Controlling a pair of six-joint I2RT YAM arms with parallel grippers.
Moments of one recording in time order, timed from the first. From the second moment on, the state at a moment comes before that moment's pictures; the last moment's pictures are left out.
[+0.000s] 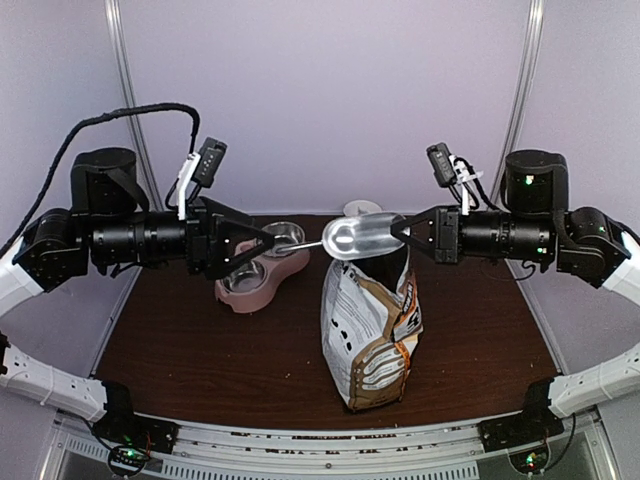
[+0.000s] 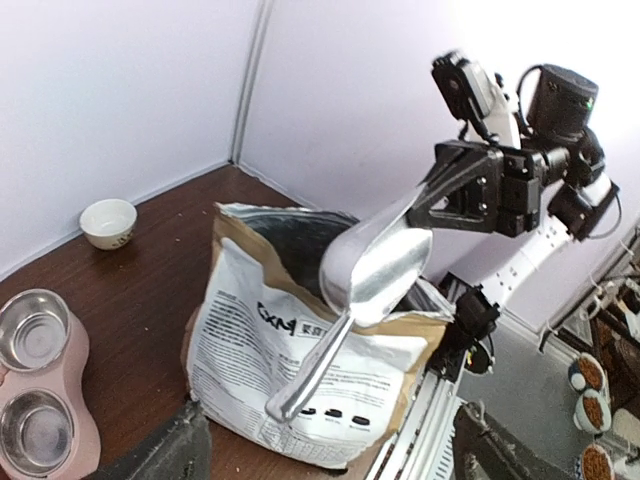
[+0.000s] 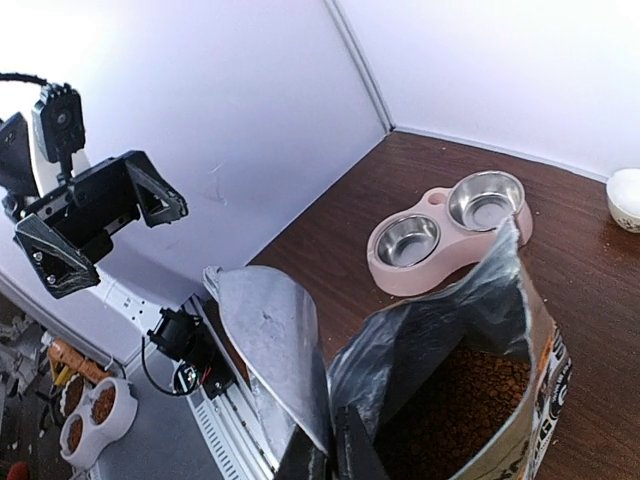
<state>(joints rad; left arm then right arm) -1.09 1.05 1.30 -0.49 0.06 -0.29 1.01 1.06 1.28 -0.50 -0.04 0.45</state>
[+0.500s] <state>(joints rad) -1.00 1.10 1.13 -0.20 0.23 -0.52 0.90 1.07 1.21 -0.38 -0.13 0.59</state>
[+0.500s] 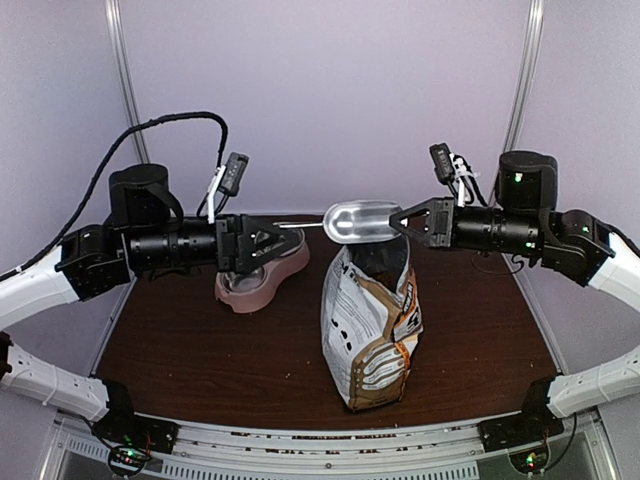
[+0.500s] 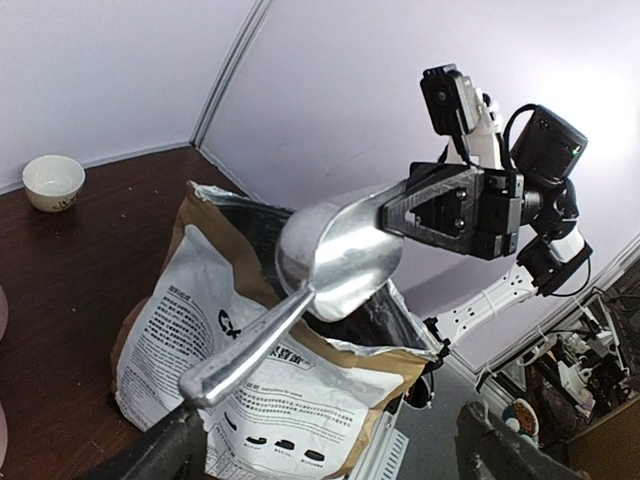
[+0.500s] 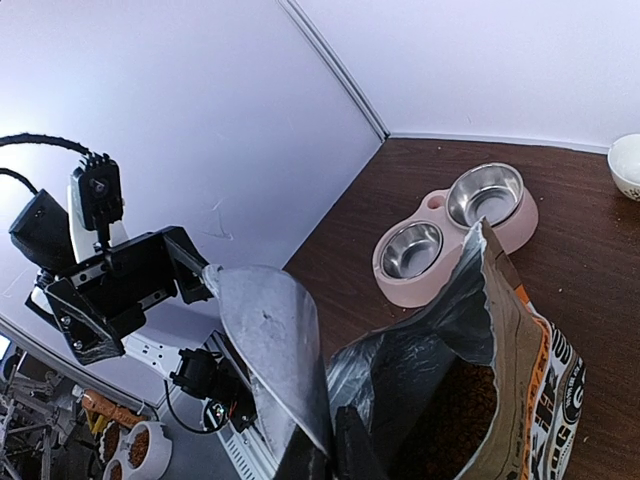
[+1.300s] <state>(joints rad) -0.97 1.14 1.10 -0.08 0.35 -0.66 0.91 1.12 1.21 -0.38 -0.17 0.60</state>
